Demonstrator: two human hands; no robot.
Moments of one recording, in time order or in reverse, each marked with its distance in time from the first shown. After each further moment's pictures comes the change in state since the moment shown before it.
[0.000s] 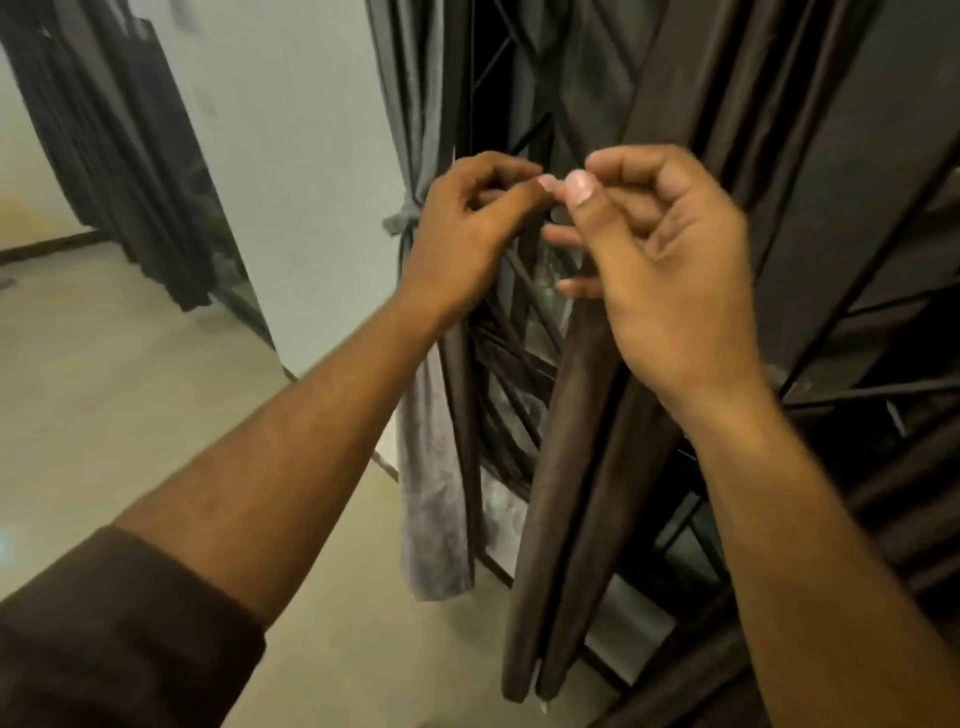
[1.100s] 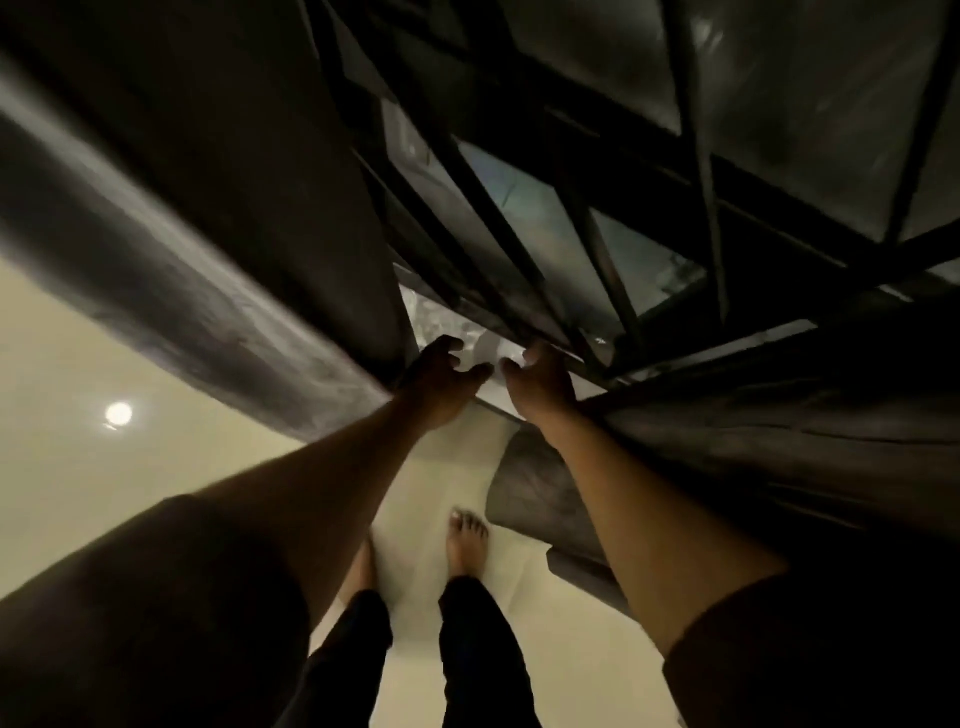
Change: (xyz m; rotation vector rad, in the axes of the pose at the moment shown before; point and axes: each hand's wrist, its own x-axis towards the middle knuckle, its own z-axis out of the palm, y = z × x) left_hand -0.151 -0.559 0.092 0.301 -0.636 -1.156; right_hand -0.161 0.598 0.048 -0.584 -0.044 1.445
